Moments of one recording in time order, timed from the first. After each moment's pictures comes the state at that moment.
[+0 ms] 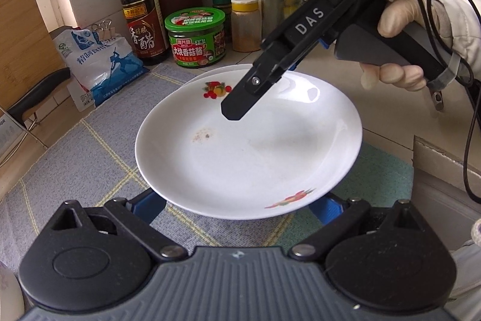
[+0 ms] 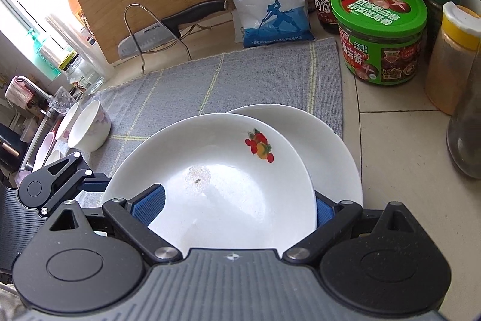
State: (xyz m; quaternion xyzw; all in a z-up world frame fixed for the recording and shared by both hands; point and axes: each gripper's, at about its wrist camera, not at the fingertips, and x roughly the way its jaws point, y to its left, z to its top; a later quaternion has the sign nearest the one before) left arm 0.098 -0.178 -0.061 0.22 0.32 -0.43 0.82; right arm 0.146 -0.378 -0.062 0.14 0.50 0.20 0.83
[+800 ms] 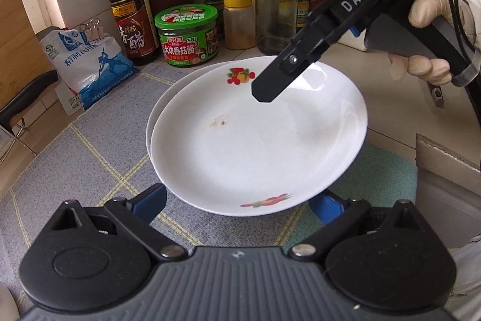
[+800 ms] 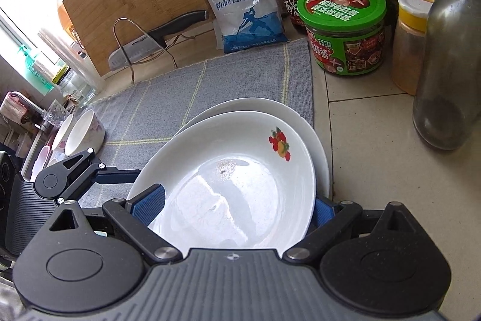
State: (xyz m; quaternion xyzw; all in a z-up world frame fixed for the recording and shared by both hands) left arm 0.111 -0.182 -0.068 0.22 0.32 -0.44 0.81; right arm 0.121 -0.397 -0.052 0.16 0.49 0.16 0.84
